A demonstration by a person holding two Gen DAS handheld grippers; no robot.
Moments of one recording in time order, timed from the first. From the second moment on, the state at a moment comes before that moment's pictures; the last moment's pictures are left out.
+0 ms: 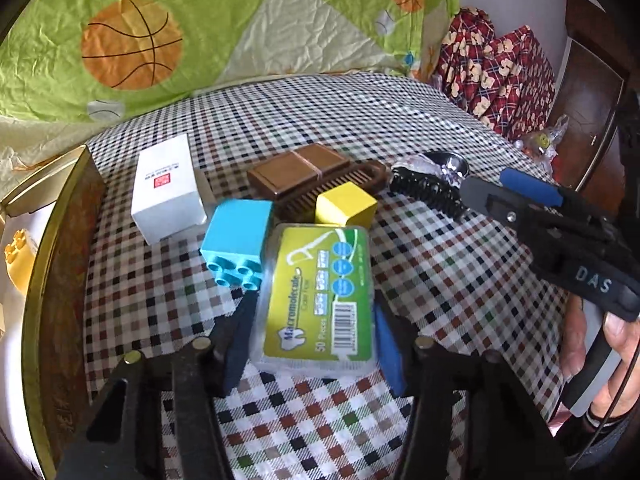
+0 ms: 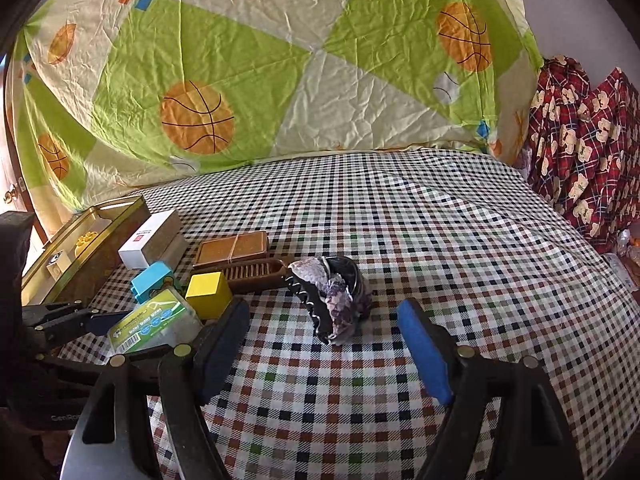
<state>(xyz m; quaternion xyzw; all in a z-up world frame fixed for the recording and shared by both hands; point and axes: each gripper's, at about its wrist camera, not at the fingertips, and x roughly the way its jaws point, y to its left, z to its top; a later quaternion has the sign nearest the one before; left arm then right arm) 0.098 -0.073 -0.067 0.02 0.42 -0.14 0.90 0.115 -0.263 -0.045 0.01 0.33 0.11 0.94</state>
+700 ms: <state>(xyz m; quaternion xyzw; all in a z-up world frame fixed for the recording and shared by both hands) 0.091 -0.020 -0.047 -0.05 0.33 -0.06 0.94 0.176 -0.246 -0.066 -0.01 0.42 0.11 0.90</state>
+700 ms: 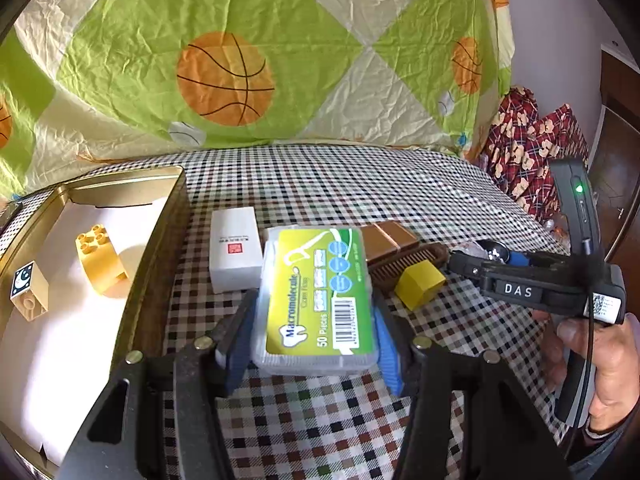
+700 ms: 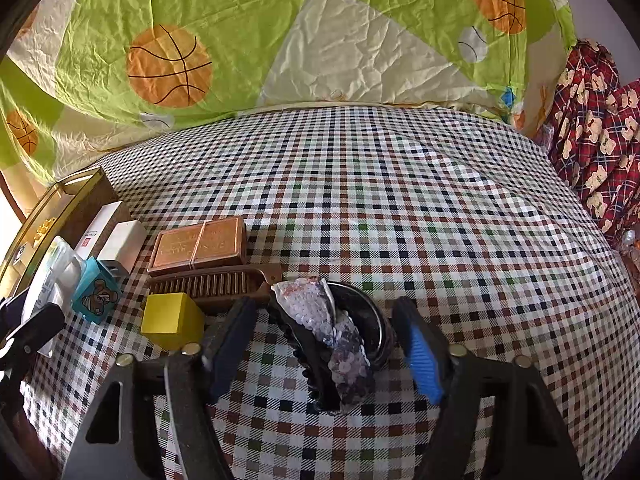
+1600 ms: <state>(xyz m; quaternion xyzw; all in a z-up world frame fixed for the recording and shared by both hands) 0.066 -0.012 -0.030 -0.06 0.24 -0.01 0.97 0.122 -0.253 -0.020 0.02 0.25 0.13 0.96</state>
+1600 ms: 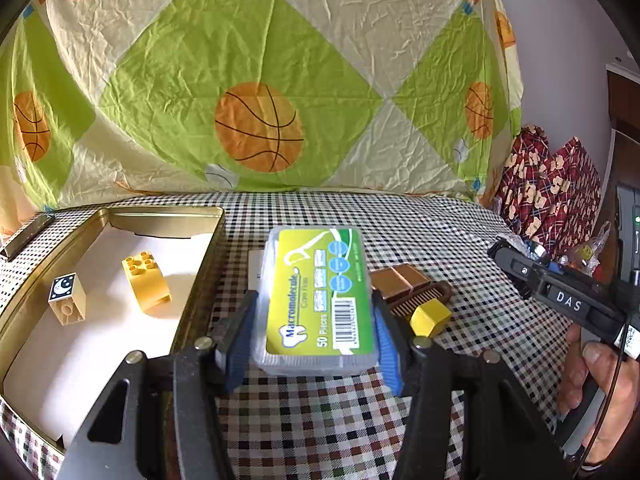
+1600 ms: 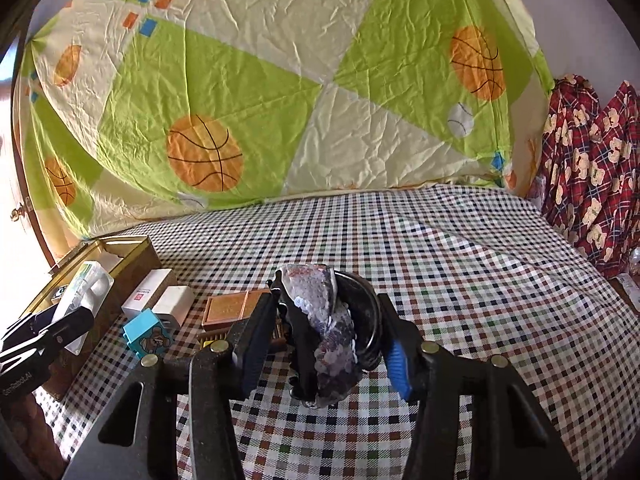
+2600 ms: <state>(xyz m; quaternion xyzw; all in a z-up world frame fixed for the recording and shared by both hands) 0.040 -0.015 -0.019 -0.05 0.17 0.03 0.98 0.075 -0.247 -0.002 0.04 0.13 0.13 0.98</state>
